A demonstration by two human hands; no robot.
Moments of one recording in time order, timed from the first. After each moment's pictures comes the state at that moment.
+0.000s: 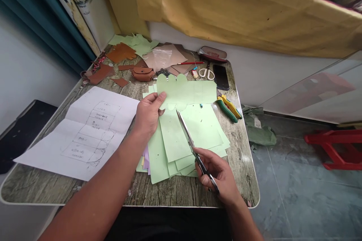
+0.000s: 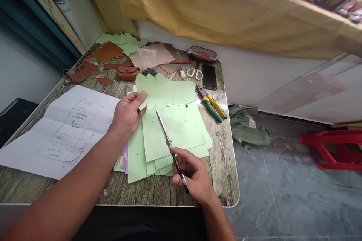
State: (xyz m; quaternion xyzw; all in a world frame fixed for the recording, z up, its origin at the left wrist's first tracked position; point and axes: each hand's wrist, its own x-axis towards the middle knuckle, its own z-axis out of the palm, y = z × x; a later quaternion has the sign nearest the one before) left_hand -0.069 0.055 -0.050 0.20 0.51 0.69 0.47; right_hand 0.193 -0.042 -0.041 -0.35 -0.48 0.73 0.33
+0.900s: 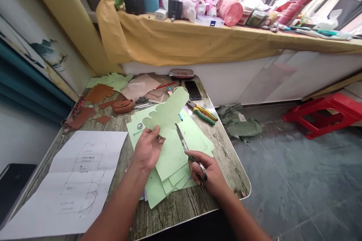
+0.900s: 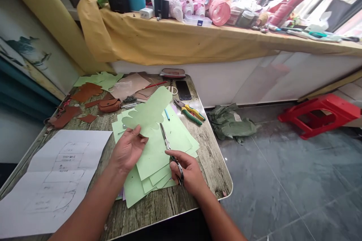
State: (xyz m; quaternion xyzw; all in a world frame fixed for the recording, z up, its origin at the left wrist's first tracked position) left_hand -0.035 0.033 -0.025 0.08 0.36 0.66 0.65; right_hand 0.182 -0.038 -0.048 -0.42 -0.44 0.67 0.42
